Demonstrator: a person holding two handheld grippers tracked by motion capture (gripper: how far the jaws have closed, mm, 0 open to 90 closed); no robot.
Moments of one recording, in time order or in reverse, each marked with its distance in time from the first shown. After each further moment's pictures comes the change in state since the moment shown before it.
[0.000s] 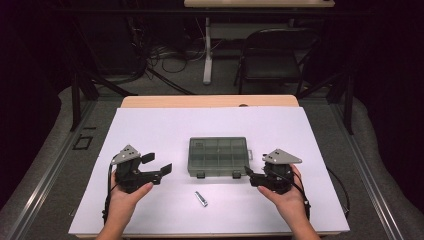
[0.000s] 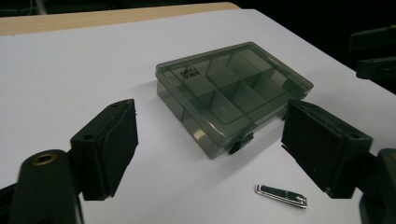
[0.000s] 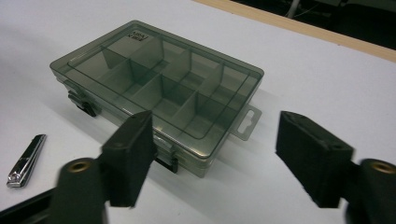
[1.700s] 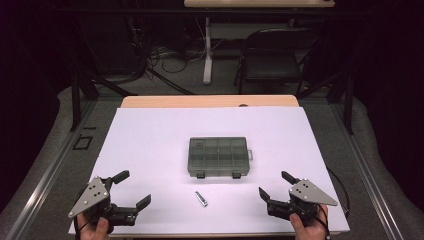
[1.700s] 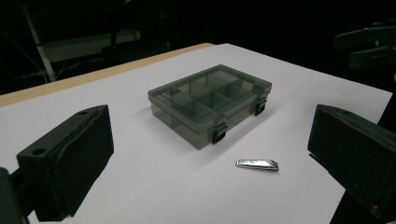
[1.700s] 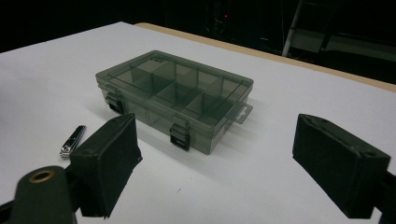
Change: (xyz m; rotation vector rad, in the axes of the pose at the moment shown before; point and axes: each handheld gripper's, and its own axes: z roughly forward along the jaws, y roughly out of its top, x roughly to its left) left arm -0.020 -0.047 -0.084 -0.207 -0.038 0.187; right arm 0.006 -0.053 -0.067 -0.226 0.011 0.008
